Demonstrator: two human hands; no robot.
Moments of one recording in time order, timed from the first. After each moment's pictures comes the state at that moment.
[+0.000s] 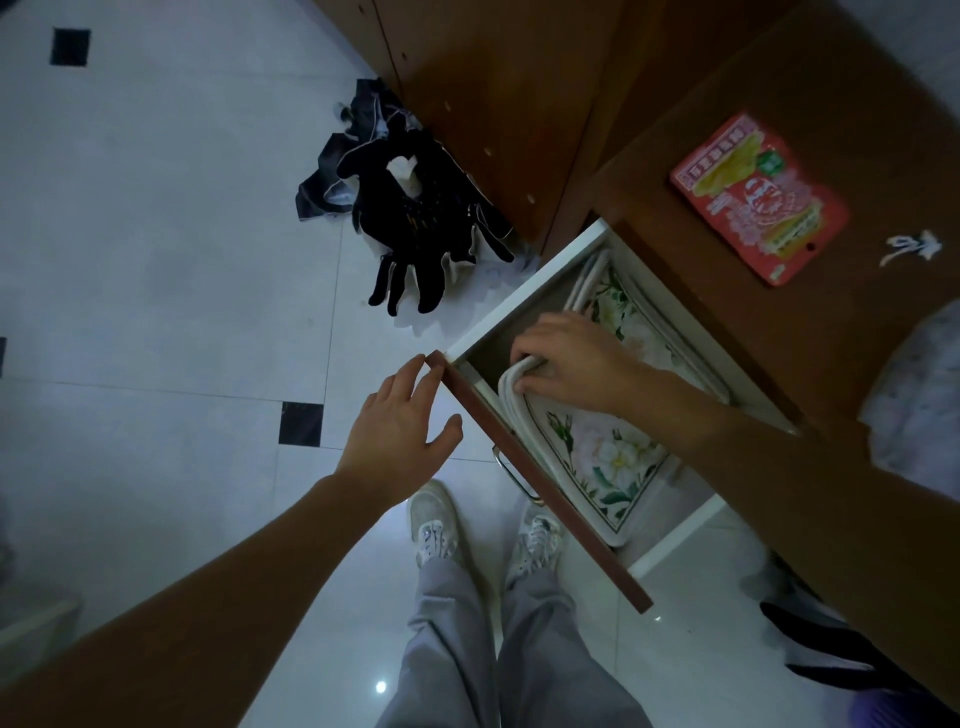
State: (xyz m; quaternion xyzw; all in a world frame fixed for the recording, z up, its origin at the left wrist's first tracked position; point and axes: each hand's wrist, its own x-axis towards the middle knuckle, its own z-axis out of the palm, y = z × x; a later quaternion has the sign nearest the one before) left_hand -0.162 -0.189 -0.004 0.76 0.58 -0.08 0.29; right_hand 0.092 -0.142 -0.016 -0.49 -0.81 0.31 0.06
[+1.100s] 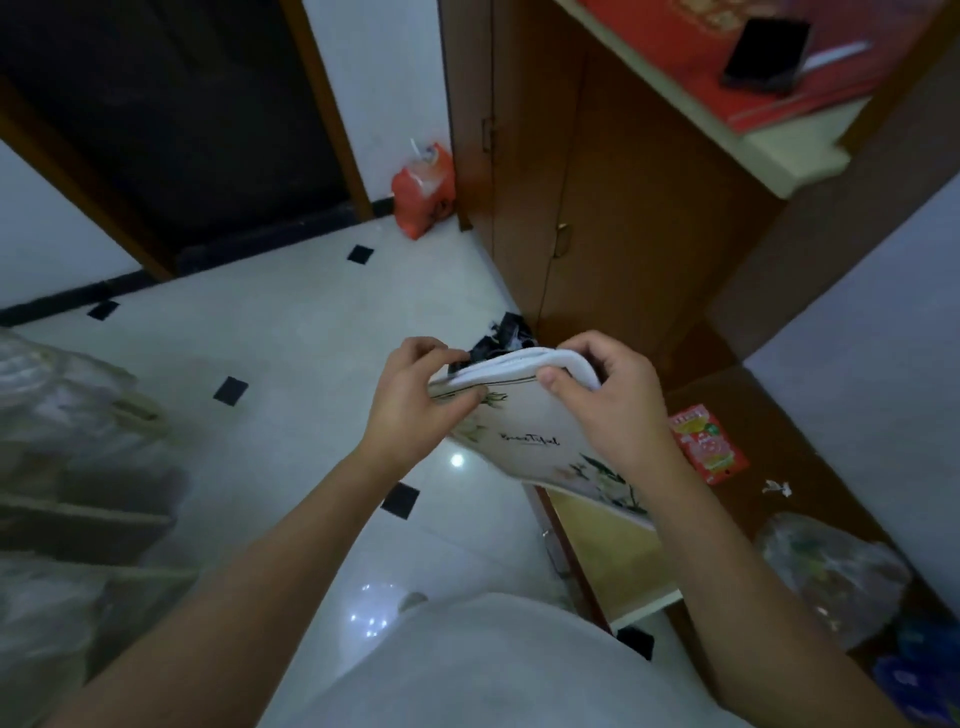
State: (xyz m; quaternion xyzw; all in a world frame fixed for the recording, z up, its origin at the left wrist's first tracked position) left_hand -0.272 -0.222 0.444 0.64 0.65 0.33 0.24; right_hand -0.038 -0.210 0.489 -0.52 -0.66 0.38 0.39
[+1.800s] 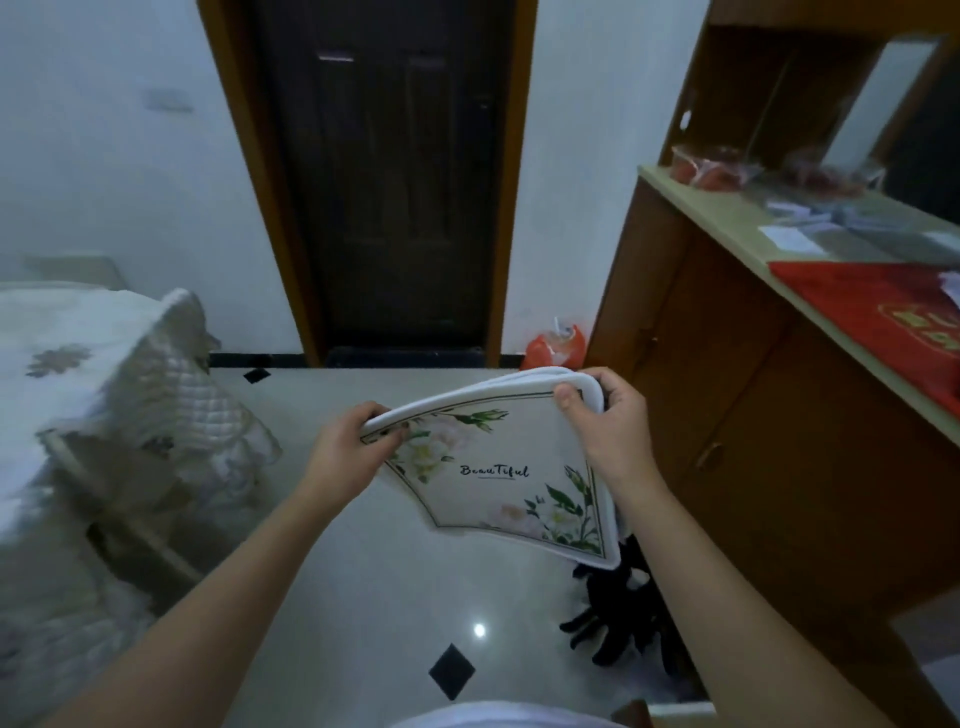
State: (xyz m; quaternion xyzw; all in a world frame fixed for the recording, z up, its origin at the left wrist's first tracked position) left_hand -0.574 -0.253 0.529 0.48 0.74 0.43 0.19; right_hand -0.309 -0.123 0.576 -0.37 -0.68 0.44 0.45
